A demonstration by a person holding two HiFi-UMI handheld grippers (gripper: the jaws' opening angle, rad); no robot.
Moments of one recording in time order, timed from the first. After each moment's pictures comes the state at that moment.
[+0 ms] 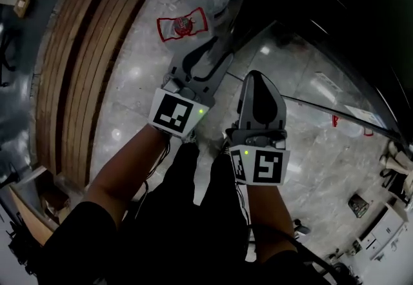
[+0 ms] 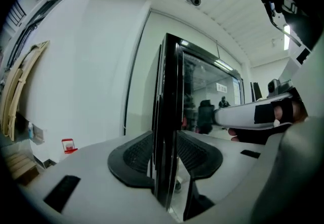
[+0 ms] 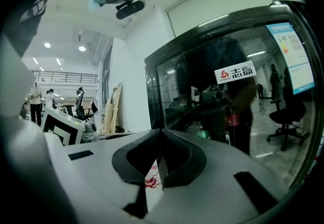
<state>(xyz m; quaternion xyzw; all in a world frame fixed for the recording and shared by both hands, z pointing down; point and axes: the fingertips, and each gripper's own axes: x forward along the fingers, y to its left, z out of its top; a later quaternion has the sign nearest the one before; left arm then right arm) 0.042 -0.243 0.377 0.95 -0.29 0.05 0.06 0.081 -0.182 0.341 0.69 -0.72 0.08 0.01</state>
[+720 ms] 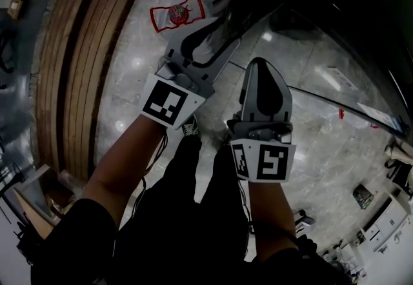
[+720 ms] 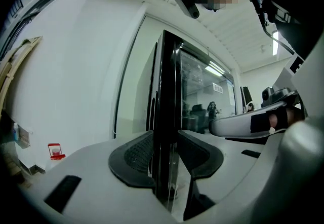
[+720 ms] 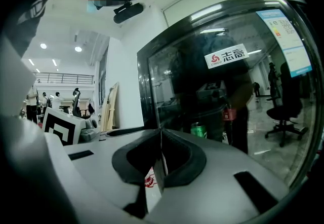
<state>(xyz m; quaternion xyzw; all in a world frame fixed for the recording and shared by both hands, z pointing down) 0.064 -0.251 0.390 0.97 -0.24 0.02 0.05 0.096 -0.191 0.371 0.70 -0.71 0.09 0.00</state>
